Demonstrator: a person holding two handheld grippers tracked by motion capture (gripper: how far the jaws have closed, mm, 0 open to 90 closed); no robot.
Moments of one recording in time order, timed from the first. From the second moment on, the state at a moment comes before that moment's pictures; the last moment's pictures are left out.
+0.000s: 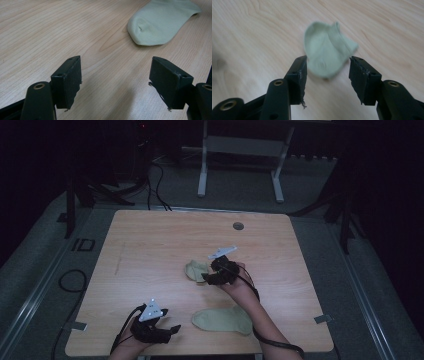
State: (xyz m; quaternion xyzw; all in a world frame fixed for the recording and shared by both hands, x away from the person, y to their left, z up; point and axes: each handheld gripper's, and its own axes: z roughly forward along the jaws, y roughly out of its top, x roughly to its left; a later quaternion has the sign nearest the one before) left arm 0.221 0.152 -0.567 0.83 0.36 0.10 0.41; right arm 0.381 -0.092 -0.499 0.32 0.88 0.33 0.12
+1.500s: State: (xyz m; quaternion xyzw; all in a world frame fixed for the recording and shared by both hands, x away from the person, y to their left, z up) left arm 0.215 0.147 -0.567 0.83 0.37 0.11 0.41; right arm 0.382 -0.081 -0.490 0.32 0.90 0.25 0.18
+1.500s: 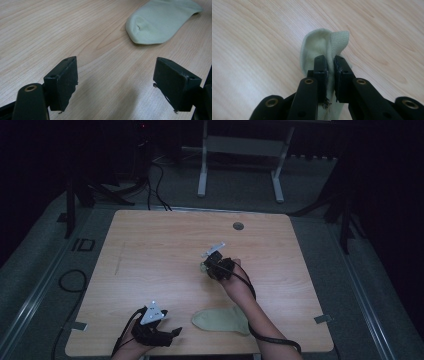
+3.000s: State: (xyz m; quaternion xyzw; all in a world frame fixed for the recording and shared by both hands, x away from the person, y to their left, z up) left arm 0.229 0.131 -0.552 0.83 0.33 0.11 0.43; right arm 0.332 -0.100 -0.513 0.36 0.87 0.30 0.13
